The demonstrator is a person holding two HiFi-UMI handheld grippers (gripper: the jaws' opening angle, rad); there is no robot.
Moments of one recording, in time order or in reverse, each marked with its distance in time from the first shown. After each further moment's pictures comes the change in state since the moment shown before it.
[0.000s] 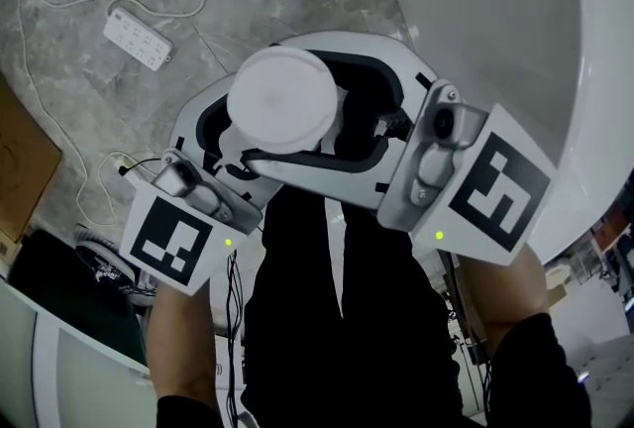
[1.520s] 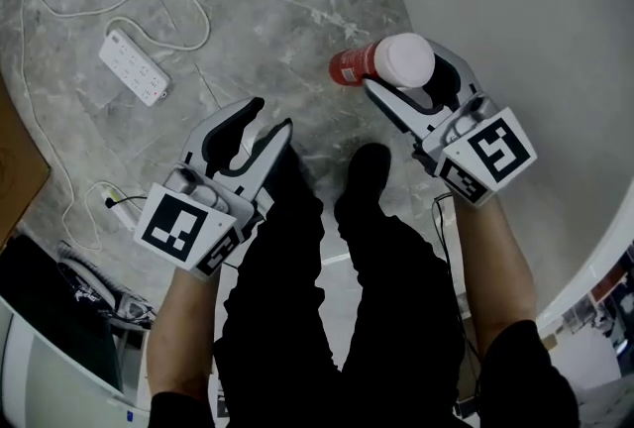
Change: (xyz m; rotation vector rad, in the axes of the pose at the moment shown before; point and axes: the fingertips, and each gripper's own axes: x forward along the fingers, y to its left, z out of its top) left arm 0.058 0.113 -0.111 -0.153 -0.082 0.209; right arm -0.052 -0.201 -0.189 0.027 0.124 -0.380
